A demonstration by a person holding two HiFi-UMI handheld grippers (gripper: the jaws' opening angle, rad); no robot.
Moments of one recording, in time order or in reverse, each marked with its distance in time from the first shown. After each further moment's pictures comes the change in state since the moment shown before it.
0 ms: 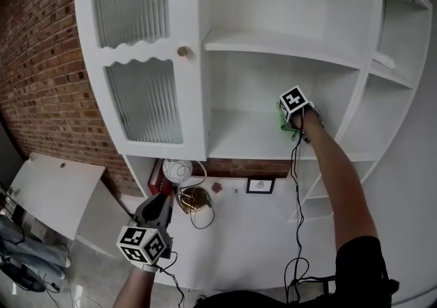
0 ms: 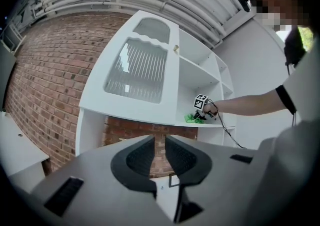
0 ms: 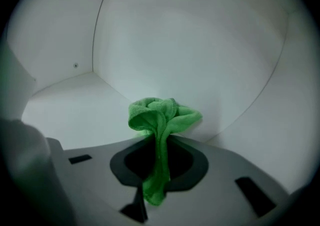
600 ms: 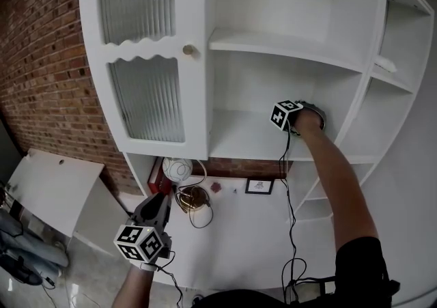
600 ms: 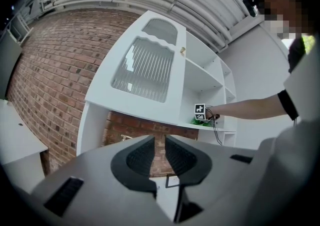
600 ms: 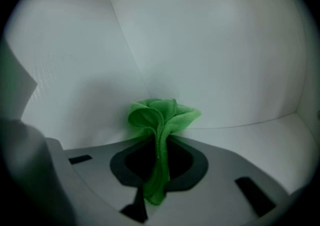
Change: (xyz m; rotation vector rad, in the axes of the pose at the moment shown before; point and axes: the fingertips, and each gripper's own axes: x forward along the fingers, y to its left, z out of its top) left arm -0.005 0.009 -0.006 -0.070 -0.007 0.003; right arm -0.003 -0.039 -0.035 -0.502 0.392 -0.435
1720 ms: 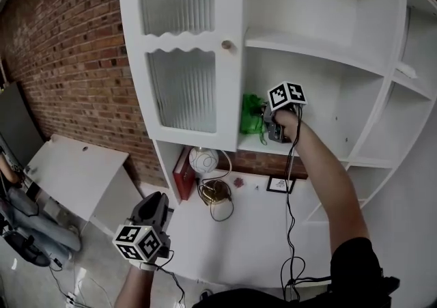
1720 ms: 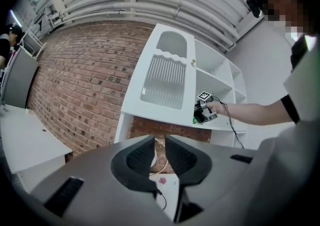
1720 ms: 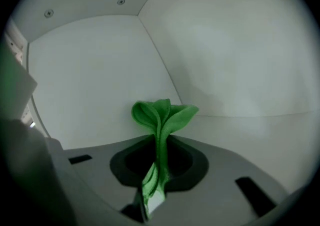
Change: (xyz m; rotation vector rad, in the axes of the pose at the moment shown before) left arm -0.084 0.042 0.010 0.000 -0.021 0.171; right arm -0.224 0.114 0.191 0.761 -0.814 1.248
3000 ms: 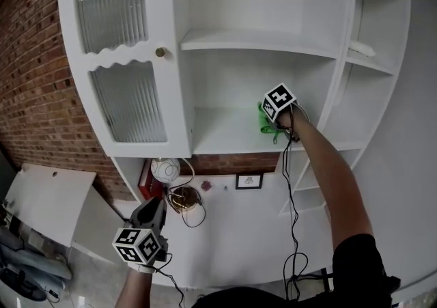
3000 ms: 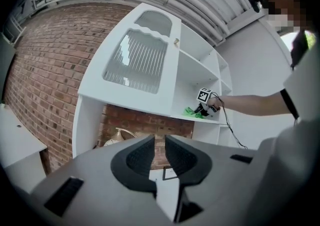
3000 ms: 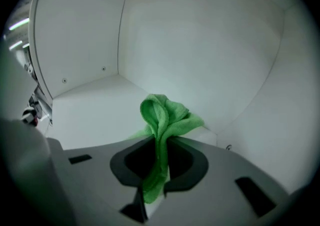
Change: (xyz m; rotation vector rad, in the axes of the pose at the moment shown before) left arm 0.073 -0.076 -0.031 0.027 0.094 -0.196; right arm -0.153 -0.176 -0.044 -0.370 0.314 -0.638
